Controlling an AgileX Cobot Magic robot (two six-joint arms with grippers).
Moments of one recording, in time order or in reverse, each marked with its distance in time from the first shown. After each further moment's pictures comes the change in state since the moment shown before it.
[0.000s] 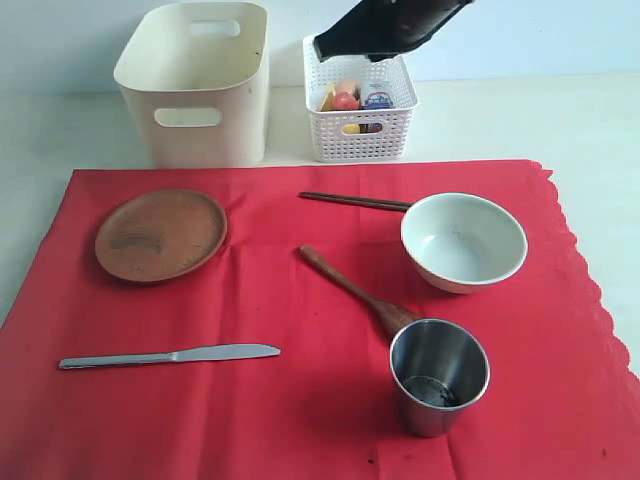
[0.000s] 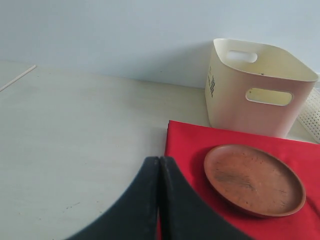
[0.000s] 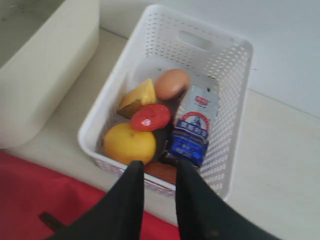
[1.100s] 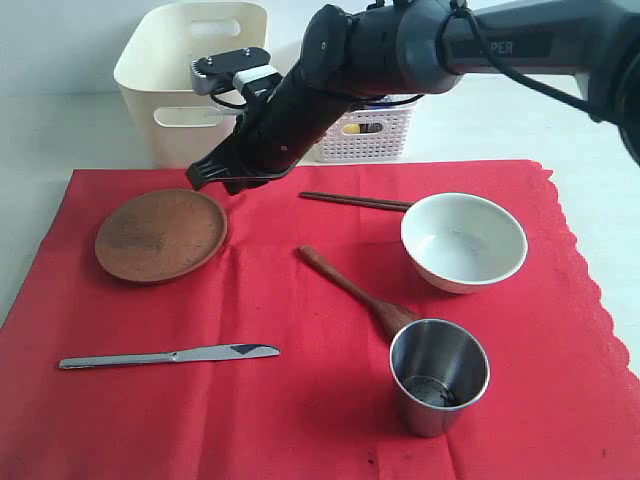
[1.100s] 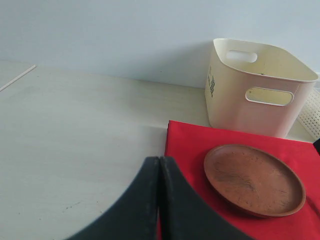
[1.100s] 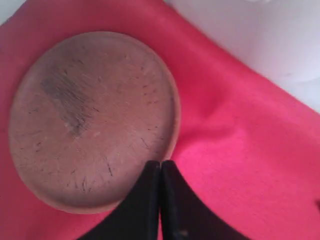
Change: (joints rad) left arm 0.000 0.000 0.000 0.000 0.000 0.000; right arm 0.138 0.252 -0.086 0.961 0.083 -0.810
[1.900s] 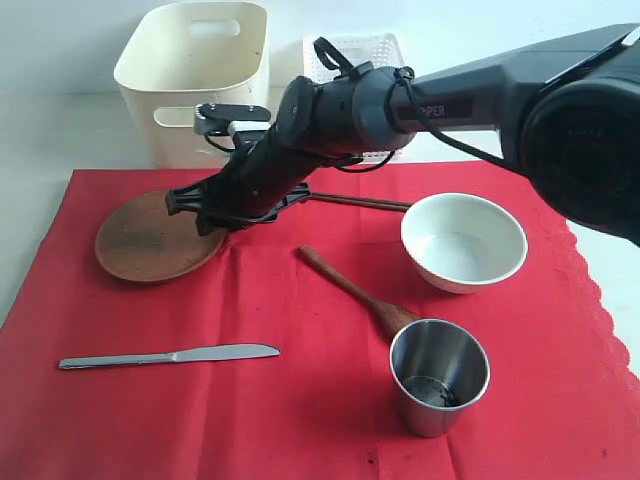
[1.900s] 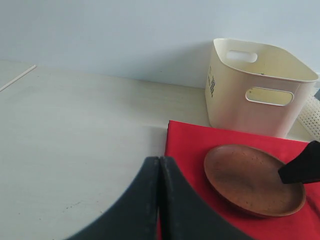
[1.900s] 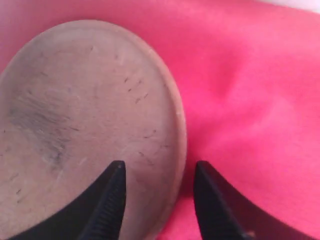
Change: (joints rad) left arm 0.000 0.000 0.000 0.000 0.000 0.000; right arm 0.043 0.135 -0.017 0.096 -0.104 0.219
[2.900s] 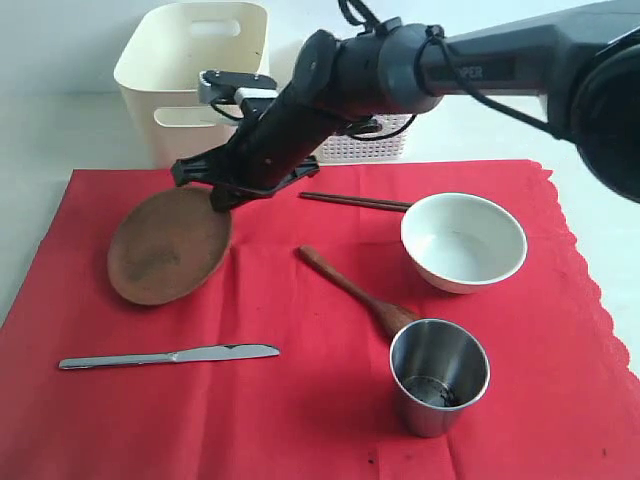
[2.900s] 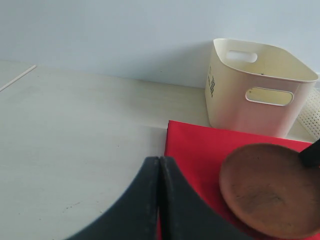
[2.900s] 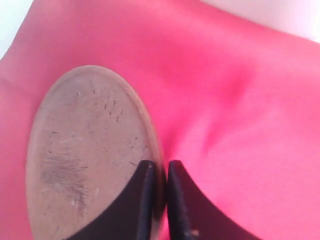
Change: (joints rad) left arm 0.000 0.000 0.000 0.000 0.000 0.000; right arm -0.034 -0.074 -0.005 0.012 0.103 -0.050
